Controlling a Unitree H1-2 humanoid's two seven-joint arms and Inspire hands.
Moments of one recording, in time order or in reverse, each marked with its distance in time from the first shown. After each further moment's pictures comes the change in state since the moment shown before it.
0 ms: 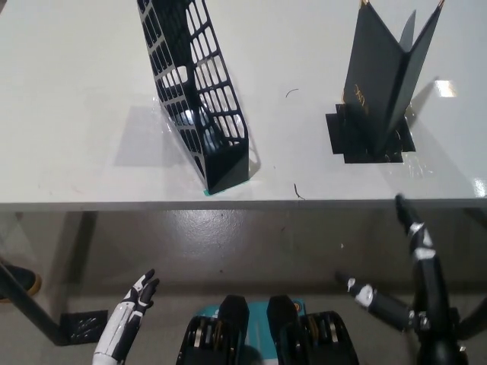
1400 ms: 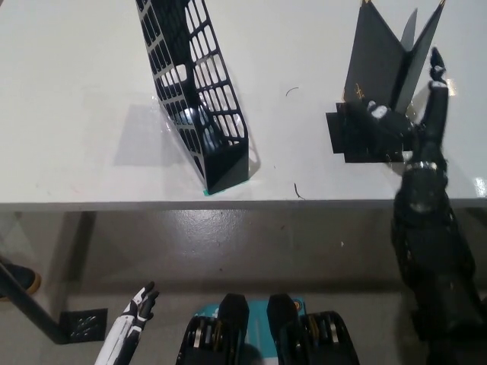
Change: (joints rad) left_arm 0.036 -0.004 0.003 0.027 0.001 -0.064 -0.006; right_arm -0.861 -0.051 -0.257 1.010 0.055 0.143 -0.283
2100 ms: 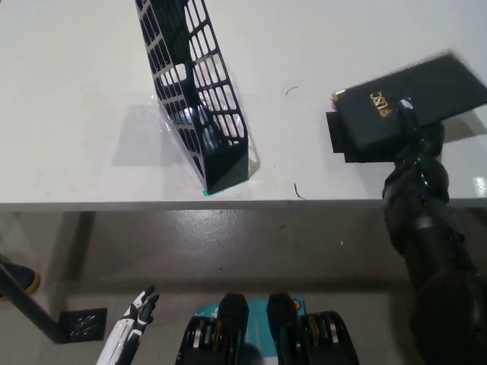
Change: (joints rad) left_arm 0.005 -0.002 0.001 0.002 0.003 0.001 0.000; right_arm -0.186 0.016 -0.527 0.351 0.416 0.041 0.127
